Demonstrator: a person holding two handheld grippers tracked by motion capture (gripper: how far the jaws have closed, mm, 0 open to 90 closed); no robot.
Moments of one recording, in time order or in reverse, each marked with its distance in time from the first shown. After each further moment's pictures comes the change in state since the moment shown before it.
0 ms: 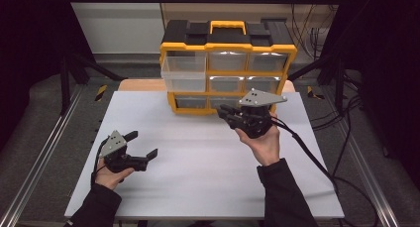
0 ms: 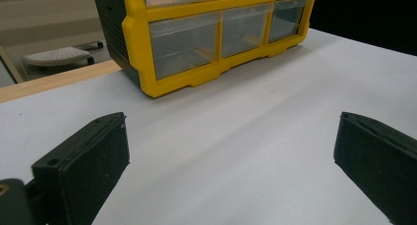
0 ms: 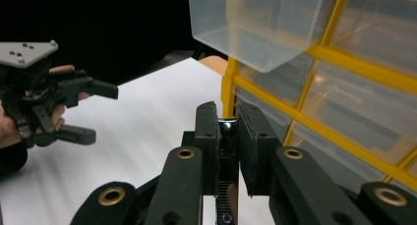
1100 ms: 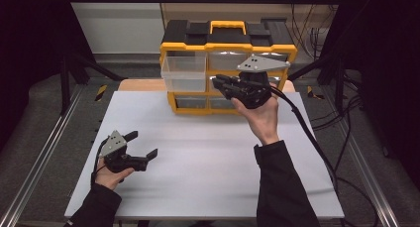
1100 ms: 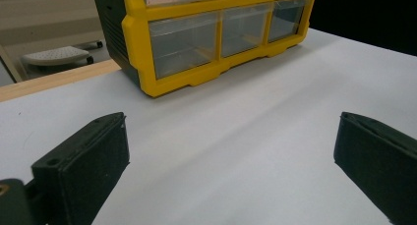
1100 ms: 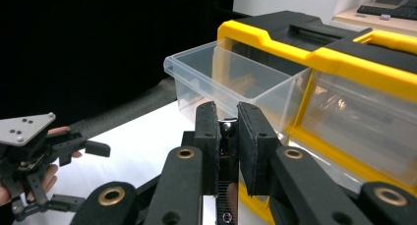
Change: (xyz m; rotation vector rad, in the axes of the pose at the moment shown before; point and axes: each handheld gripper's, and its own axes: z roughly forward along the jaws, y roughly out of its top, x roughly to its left) left arm 0.000 0.000 0.000 0.001 -0.001 -0.002; right arm -0.013 0.067 0.002 -0.072 -0.023 -0.015
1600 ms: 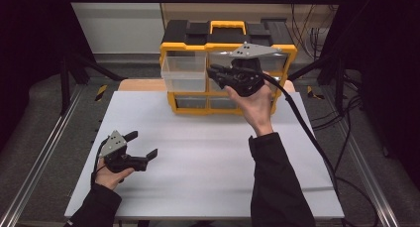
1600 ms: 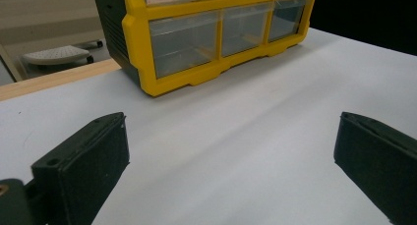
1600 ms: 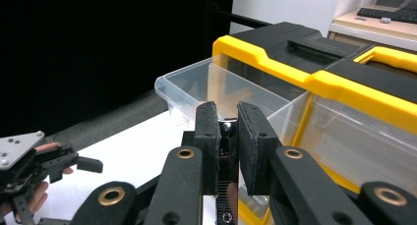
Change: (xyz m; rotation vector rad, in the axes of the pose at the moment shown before) left arm 0.000 -0.001 0.000 0.005 0.001 0.001; right arm -0.007 0.020 0.020 0.003 -0.003 -0.002
